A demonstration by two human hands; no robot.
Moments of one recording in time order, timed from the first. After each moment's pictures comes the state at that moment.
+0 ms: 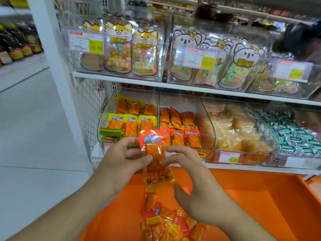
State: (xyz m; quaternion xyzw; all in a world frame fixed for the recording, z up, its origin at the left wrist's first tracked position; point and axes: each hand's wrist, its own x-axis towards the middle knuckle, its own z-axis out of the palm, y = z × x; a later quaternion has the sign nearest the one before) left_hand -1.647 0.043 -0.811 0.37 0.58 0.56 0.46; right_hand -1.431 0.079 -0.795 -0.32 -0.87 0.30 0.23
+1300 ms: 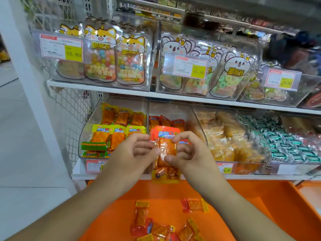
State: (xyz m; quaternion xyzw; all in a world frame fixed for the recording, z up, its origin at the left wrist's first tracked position) left_hand -1.633 0.100 -0.802 0.52 0.61 0.50 0.32; right_hand -1.446 0.156 -0.795 -0.42 -0.67 0.47 0.38
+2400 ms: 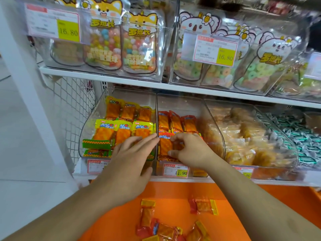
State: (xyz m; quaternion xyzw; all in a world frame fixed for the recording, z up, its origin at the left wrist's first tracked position) left_hand -1.664 0.119 -0.842 0.71 0.66 0.21 0.10; right_hand -1.476 0.262 -0.844 -0.52 -0.83 0.21 0.09
